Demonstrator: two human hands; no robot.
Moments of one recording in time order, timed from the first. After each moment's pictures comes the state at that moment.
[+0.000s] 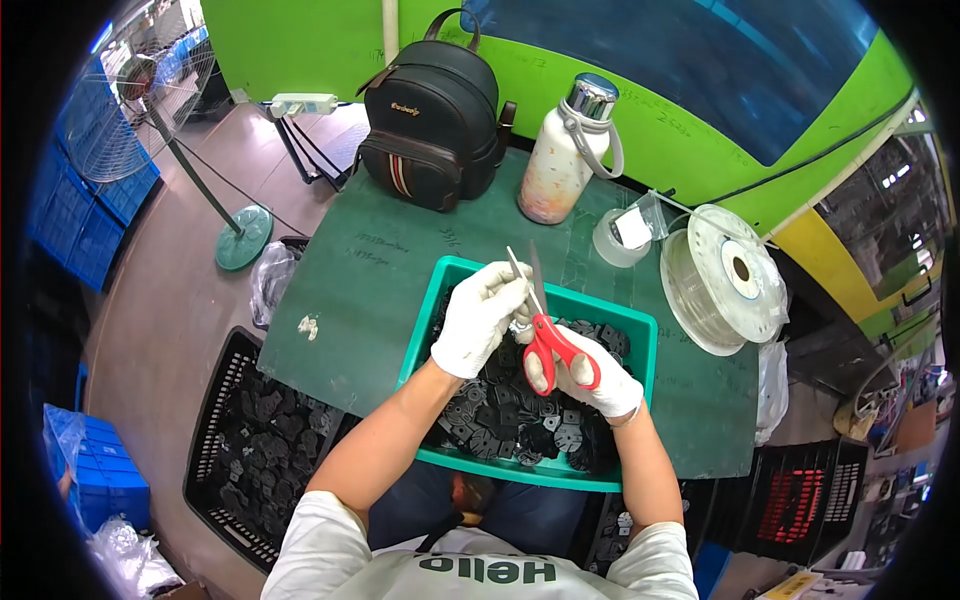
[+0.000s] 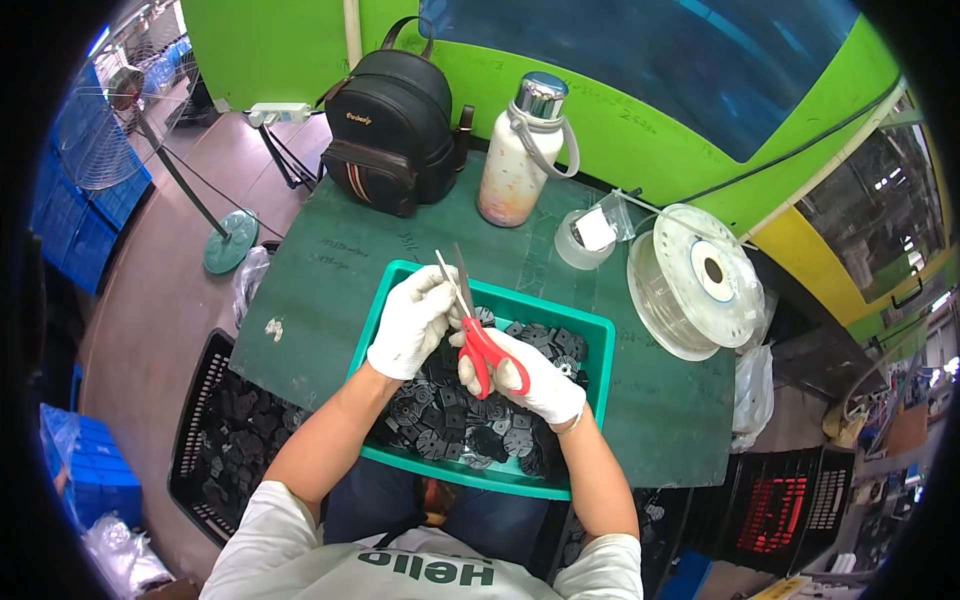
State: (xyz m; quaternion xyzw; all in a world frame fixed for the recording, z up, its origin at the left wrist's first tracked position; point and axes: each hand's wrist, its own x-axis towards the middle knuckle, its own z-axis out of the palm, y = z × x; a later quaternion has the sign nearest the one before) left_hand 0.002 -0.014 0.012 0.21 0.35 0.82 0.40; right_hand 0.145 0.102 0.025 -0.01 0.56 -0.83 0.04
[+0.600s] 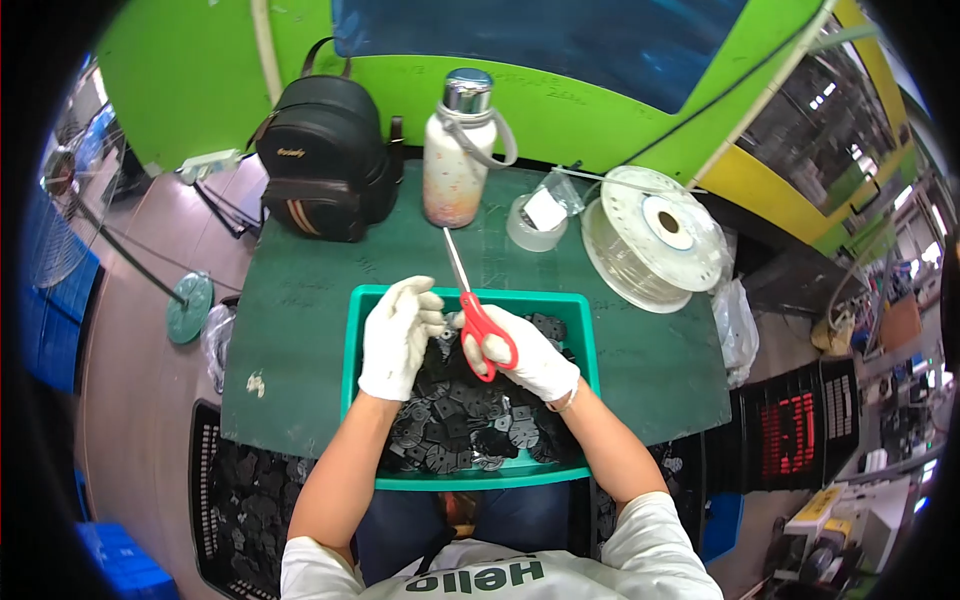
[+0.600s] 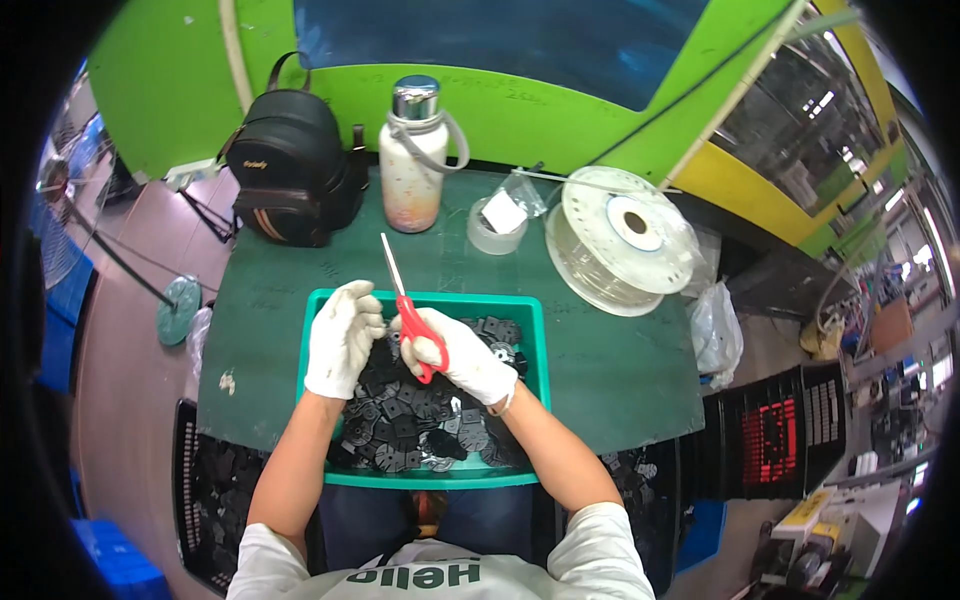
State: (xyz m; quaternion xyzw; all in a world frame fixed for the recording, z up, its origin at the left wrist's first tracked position) left_hand -0.003 -0.006 -0.004 0.20 0.34 0.83 0.40; right_hand 0.141 0.110 0.023 0.03 0.61 -0.79 -0.09
